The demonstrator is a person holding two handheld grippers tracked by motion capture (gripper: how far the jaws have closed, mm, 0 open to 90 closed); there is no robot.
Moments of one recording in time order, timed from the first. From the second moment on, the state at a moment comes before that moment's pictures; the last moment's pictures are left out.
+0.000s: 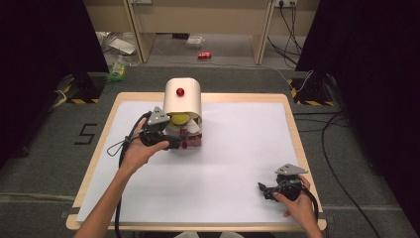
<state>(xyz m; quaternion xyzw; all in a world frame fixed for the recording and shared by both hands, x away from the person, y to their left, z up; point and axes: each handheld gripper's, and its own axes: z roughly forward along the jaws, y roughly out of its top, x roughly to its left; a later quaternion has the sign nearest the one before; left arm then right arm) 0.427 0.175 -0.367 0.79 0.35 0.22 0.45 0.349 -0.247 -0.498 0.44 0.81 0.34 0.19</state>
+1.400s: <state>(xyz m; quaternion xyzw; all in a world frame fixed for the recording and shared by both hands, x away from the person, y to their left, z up) 0.376 0.179 -0.371 0.79 0.34 0.21 0.47 0.349 -0.247 -0.498 0.44 0.81 0.34 0.19</state>
